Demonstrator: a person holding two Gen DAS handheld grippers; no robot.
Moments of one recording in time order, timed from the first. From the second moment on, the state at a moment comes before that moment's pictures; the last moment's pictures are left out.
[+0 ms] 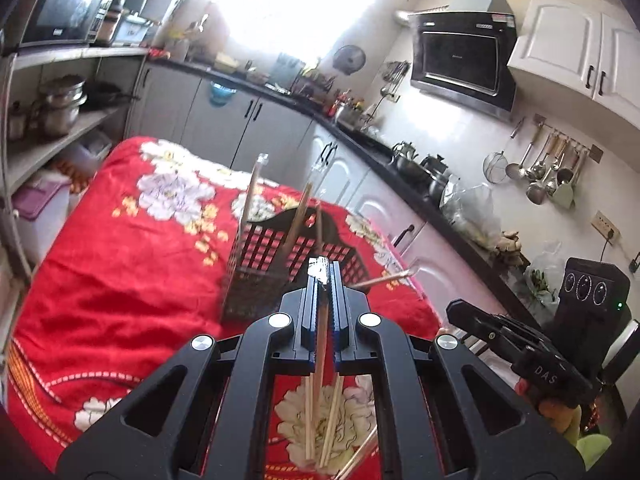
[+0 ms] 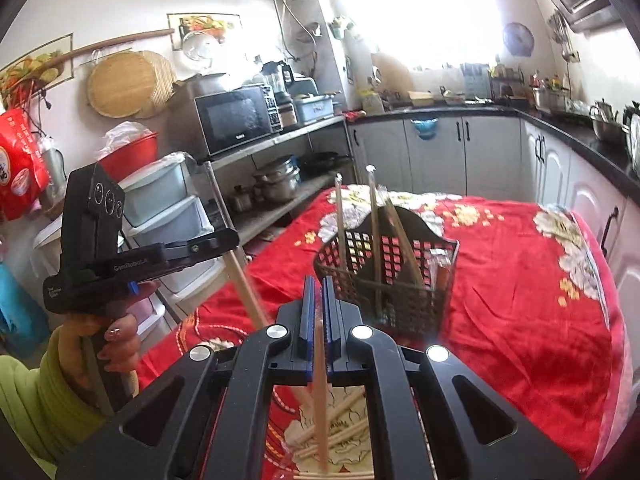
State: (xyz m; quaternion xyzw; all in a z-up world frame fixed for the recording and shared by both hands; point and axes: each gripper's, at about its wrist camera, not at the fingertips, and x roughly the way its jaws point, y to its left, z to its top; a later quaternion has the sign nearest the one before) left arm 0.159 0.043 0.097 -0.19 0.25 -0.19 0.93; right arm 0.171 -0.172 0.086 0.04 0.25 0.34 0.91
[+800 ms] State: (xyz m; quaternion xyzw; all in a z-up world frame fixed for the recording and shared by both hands) left arm 0.176 0.032 0.153 -0.15 0.18 -0.20 0.95; right arm 0.195 -0.162 0.137 0.06 0.19 0.36 0.91
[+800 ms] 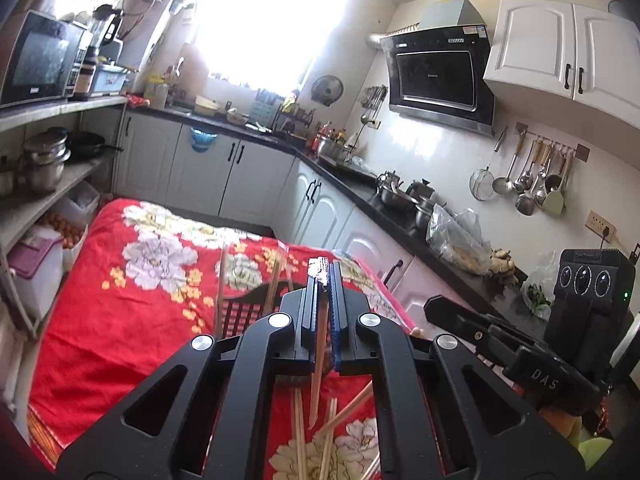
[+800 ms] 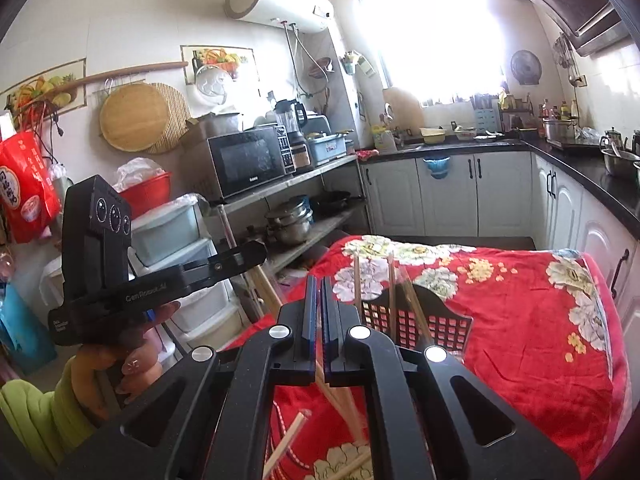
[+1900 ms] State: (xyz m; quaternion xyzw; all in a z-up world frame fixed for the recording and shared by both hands) left arm 0.239 0.038 0.192 -0.12 0.14 -0.13 0.97; right arm 0.243 -0.145 0.209 0.05 0.10 0.34 0.93
